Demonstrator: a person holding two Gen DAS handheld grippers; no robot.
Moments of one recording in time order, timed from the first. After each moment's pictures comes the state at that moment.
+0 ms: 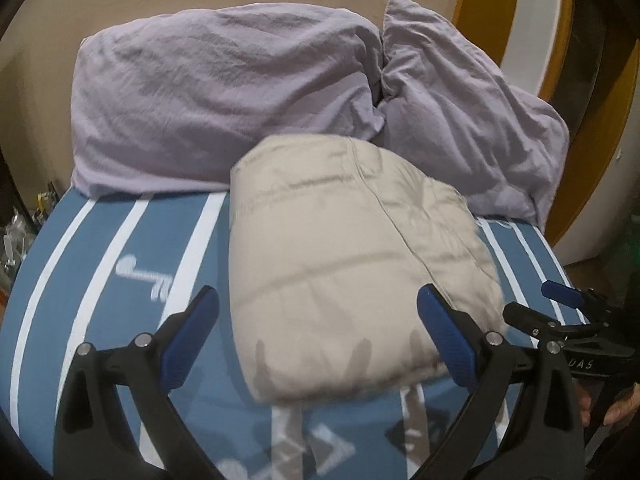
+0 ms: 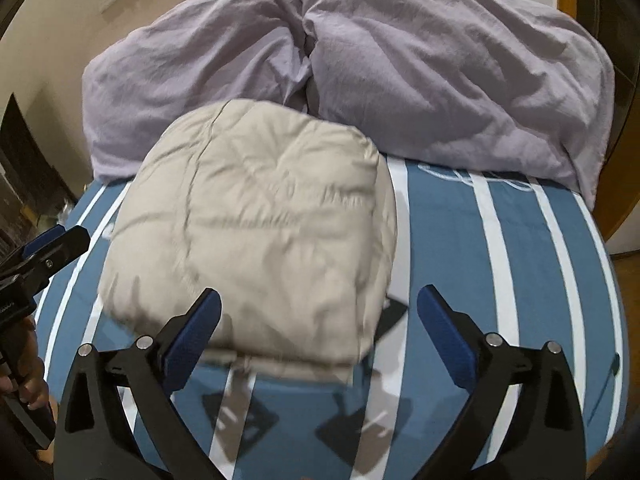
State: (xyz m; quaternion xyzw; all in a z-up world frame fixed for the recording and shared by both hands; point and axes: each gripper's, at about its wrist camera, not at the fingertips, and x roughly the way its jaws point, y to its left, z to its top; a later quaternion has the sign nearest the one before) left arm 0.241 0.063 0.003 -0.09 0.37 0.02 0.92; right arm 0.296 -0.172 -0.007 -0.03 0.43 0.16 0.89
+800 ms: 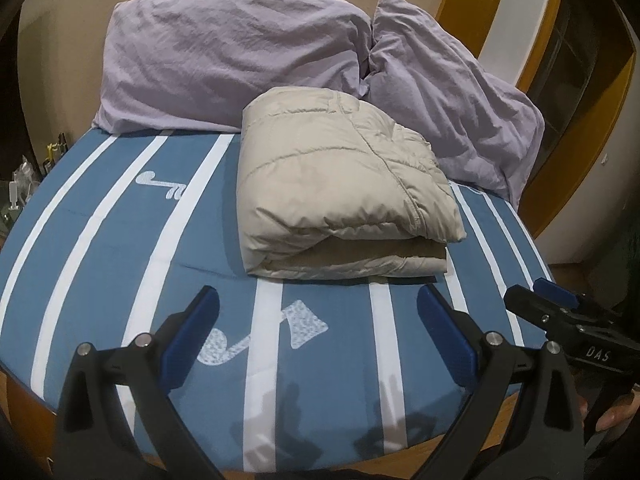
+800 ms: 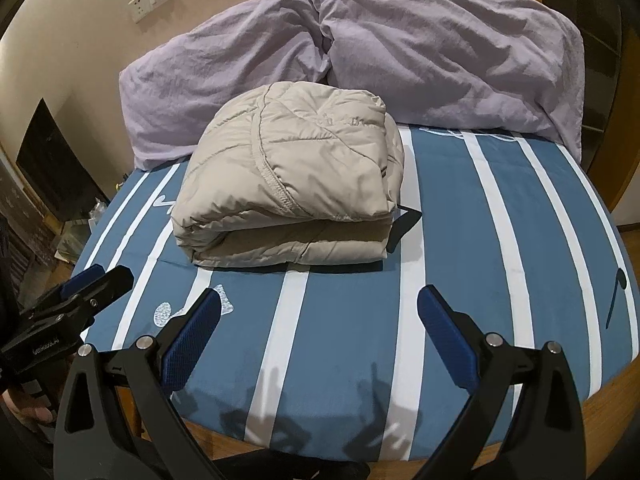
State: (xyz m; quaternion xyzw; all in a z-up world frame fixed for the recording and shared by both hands) left arm 0.127 0.043 -0.009 -0.13 0.39 0.01 0.91; right arm 0.190 -0.190 -0.003 0.03 0.42 0.18 0.89
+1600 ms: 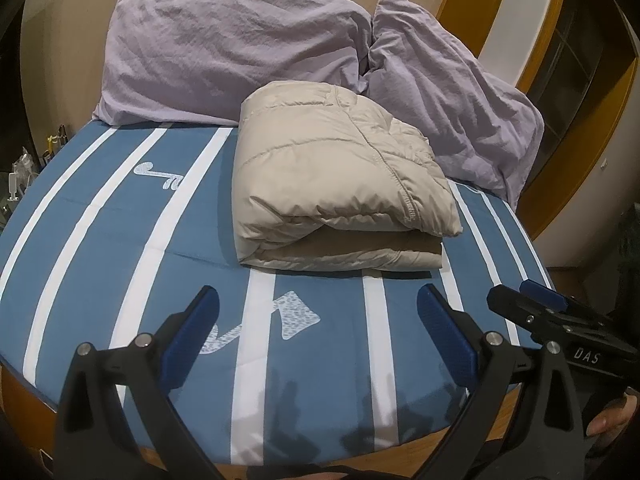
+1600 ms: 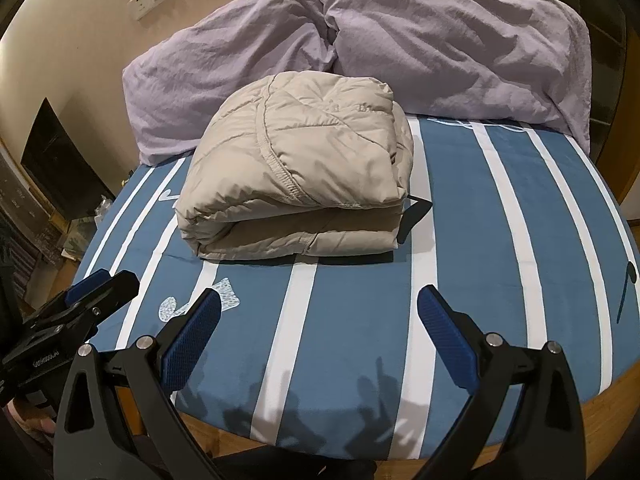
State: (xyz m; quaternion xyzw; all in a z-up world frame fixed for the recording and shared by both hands) left arm 0.122 0.038 -0.013 -0.14 0.39 0.01 0.91; right arm 0.193 -0.187 -0.010 0.03 0.43 0.19 0.88
